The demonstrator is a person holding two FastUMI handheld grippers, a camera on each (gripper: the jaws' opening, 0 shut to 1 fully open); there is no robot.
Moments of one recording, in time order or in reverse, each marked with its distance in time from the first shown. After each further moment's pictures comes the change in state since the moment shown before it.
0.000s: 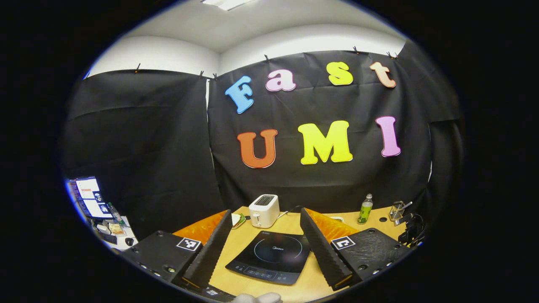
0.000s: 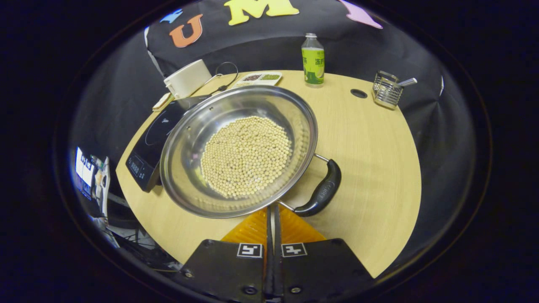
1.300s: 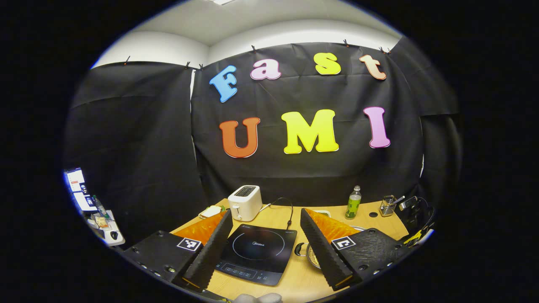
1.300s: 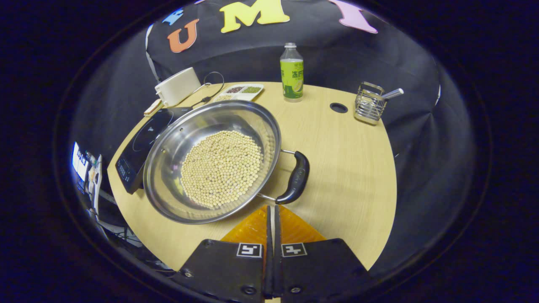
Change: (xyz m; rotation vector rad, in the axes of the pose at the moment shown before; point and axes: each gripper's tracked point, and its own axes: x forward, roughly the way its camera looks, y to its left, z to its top) left arm 0.037 -0.061 -0.052 -0.004 0.055 -0.128; right arm -0.023 -0.063 0.029 -0.008 -0.107 -0.071
